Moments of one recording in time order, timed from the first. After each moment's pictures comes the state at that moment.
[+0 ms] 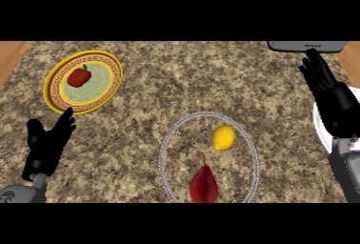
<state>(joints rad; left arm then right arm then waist) -0.08 0.50 -0.21 -1.32 0.33 0.25 0.18 -0.30 -0.41 0.02 -1.53 -0.16 -0.06 0.08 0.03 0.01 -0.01</state>
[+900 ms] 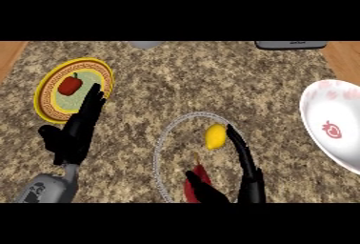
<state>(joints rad) -0.17 0.36 -0.28 -1.51 0.27 0.31 0.04 0.13 -0.04 0.62 -1.75 0.51 -0.80 0.06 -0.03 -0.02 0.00</state>
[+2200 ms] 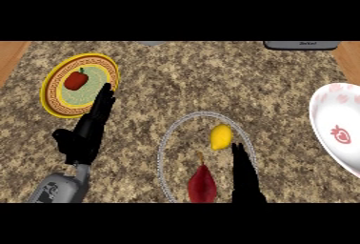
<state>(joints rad) -0.18 0.29 -0.29 -1.51 0.20 0.30 0.03 0.16 -0.07 0.80 -1.95 1.11 -0.40 1.03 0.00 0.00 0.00</state>
